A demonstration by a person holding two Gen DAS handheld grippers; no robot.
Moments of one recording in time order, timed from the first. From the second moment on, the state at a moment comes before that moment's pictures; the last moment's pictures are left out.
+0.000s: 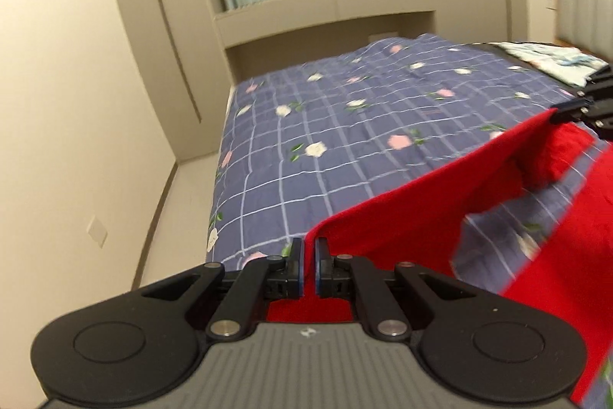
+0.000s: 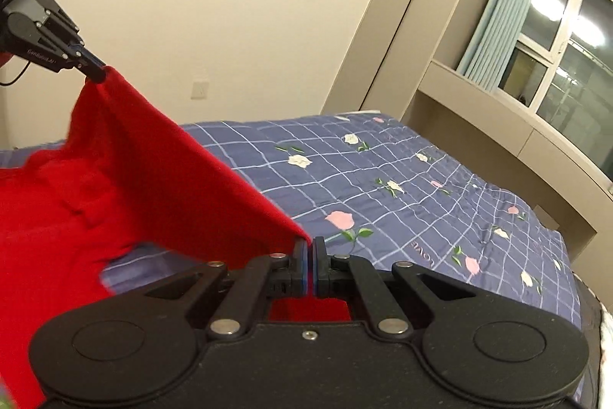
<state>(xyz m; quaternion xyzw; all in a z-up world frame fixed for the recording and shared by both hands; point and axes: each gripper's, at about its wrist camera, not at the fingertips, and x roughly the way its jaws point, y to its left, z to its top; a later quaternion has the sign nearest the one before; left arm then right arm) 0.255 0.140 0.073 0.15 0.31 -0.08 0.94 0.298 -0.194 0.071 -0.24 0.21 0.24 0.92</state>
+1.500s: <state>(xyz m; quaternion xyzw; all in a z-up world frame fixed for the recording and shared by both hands) 0.072 0.067 -0.046 0.20 0.36 -0.10 0.90 0.111 -0.217 -0.035 -0.14 0.31 0.18 0.92</state>
